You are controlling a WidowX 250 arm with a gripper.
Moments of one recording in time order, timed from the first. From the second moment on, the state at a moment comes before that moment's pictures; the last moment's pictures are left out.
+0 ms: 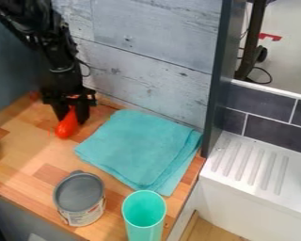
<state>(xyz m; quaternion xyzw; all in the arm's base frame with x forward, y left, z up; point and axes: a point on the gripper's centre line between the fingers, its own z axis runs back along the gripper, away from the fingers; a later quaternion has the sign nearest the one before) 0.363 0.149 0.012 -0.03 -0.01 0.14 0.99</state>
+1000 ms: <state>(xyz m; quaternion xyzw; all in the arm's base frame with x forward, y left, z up) 0.359 0.151 0.057 -0.05 -0.03 0.14 0.99</state>
